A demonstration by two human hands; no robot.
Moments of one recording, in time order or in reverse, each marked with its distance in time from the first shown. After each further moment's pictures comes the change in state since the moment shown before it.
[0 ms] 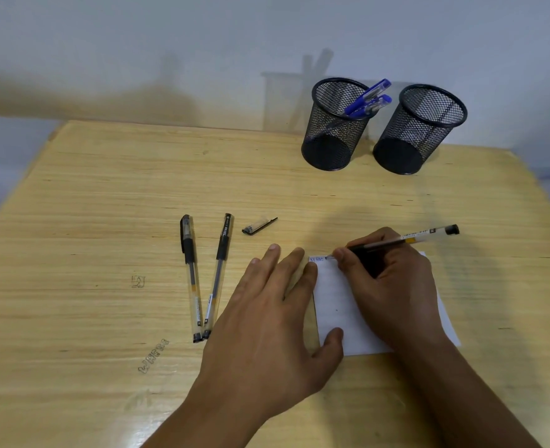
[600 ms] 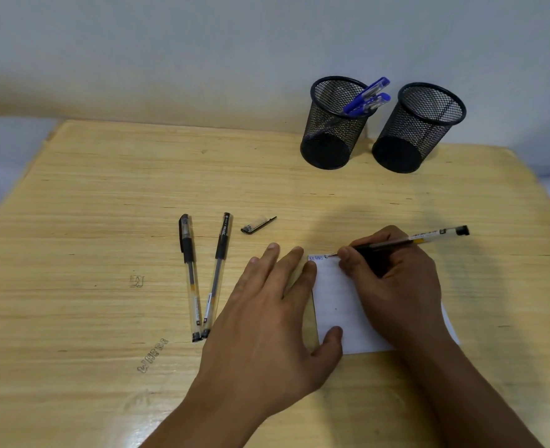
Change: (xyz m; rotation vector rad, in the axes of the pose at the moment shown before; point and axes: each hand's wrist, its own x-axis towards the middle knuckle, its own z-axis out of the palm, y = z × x) left_hand 0.001 0.000 -0.002 0.004 -0.016 -0.007; right_hand -0.001 0.002 -0.002 0.019 0.028 -0.014
